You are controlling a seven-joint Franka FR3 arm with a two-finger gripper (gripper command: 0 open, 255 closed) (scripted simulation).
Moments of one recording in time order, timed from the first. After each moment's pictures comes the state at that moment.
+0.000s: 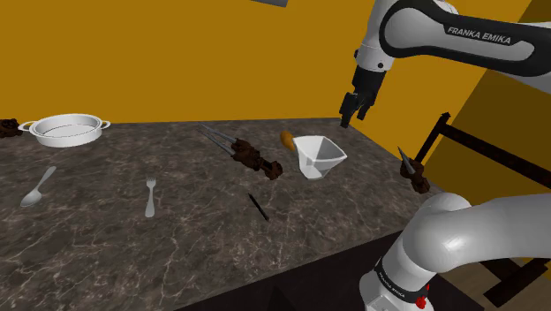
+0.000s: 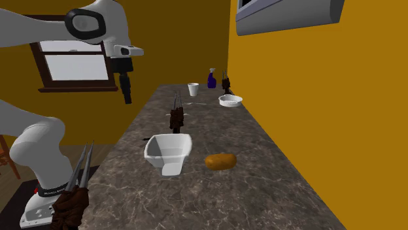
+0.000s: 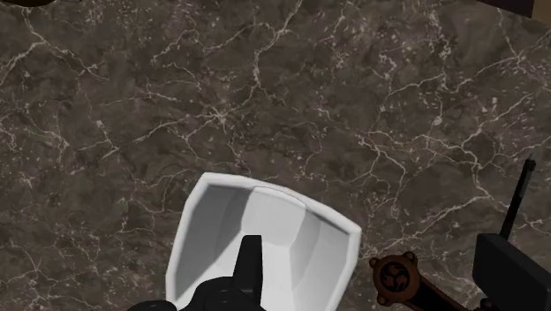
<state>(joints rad) -0.01 -0.74 -0.04 -2.27 -0.12 1.56 -0.05</state>
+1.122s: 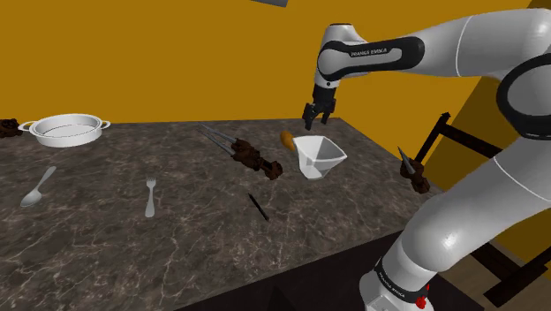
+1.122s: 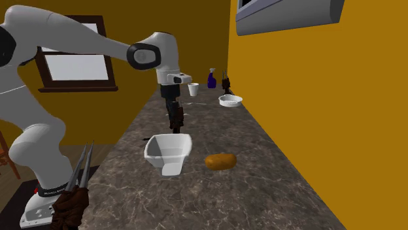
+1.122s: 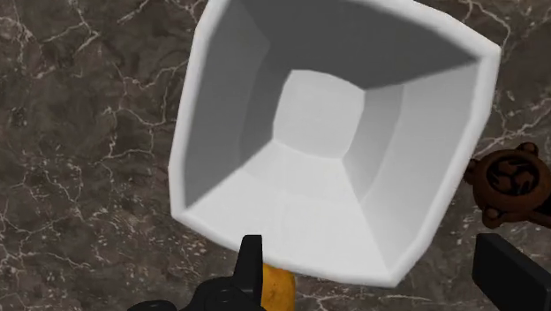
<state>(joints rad) -0.03 -0.24 -0.14 -2.12 -0.12 1.91 -0.09</state>
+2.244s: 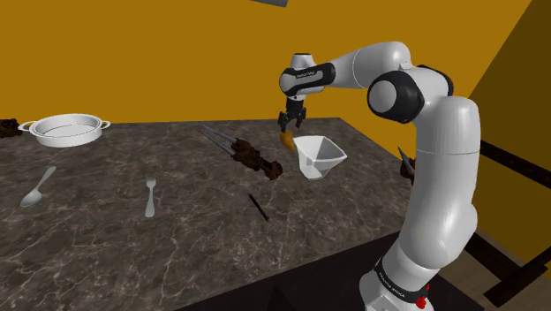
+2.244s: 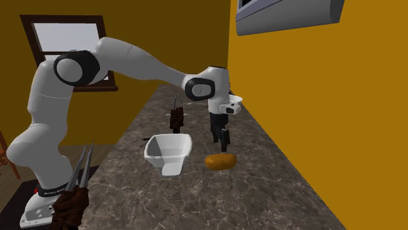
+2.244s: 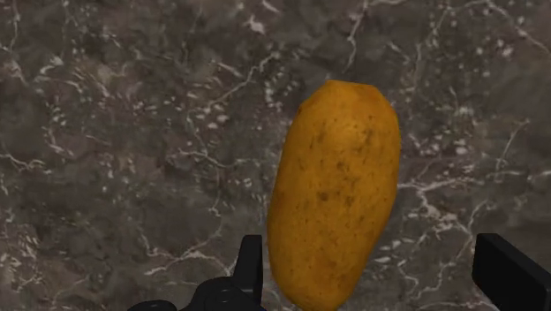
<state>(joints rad) -0.10 0.43 -0.17 -1.57 -0.02 2.02 -0.16</state>
